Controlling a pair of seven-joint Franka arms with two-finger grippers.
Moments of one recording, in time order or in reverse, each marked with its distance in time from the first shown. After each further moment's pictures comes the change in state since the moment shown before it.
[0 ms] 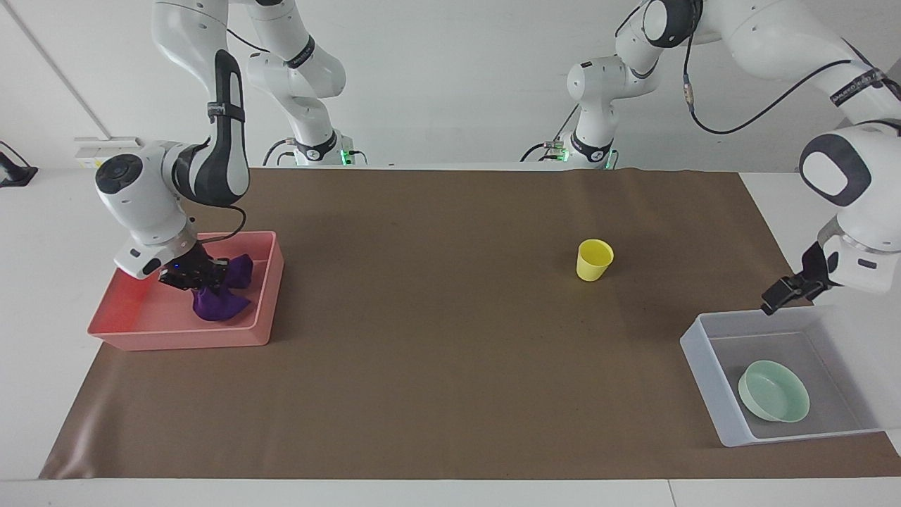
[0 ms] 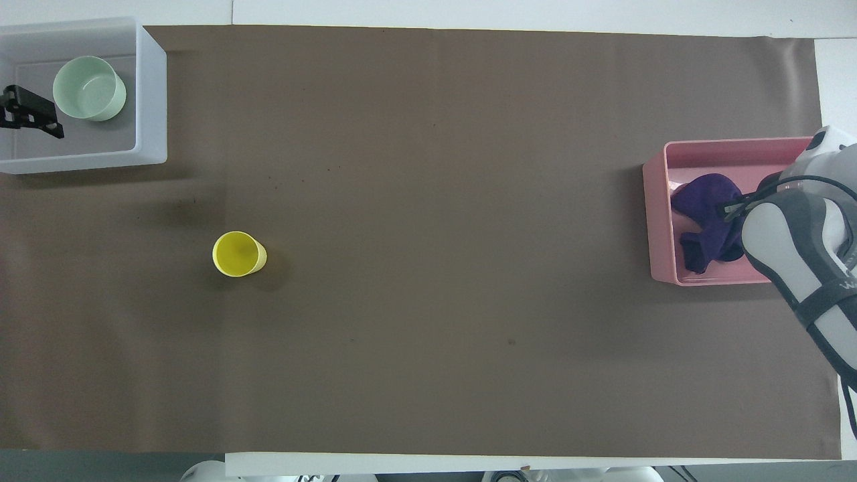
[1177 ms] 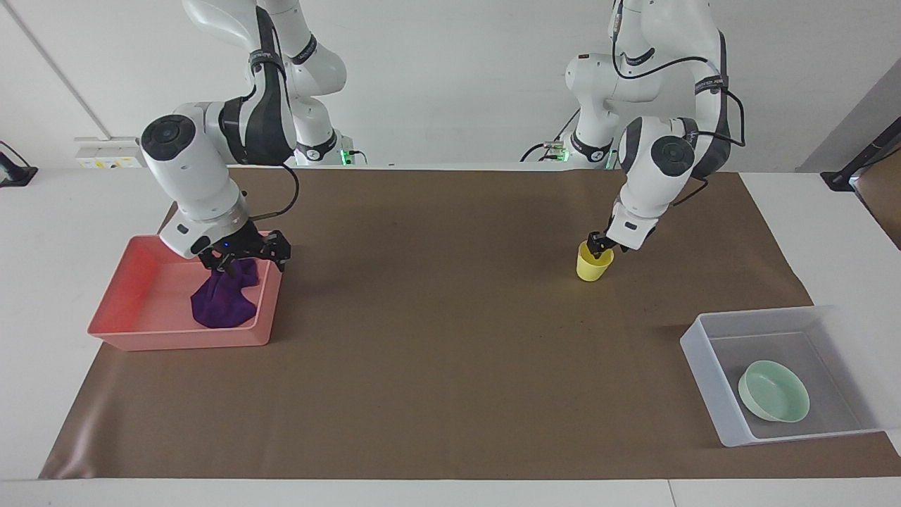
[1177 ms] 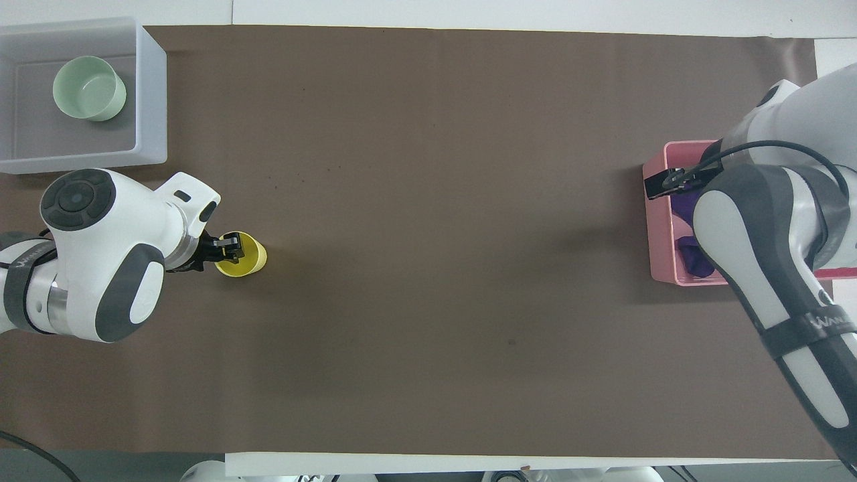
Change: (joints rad) left arm -0.336 -0.305 -0.002 -0.810 0.001 0.550 -0.356; right arm 0.247 -0.086 0.025 0.219 0.004 -0.371 0.364
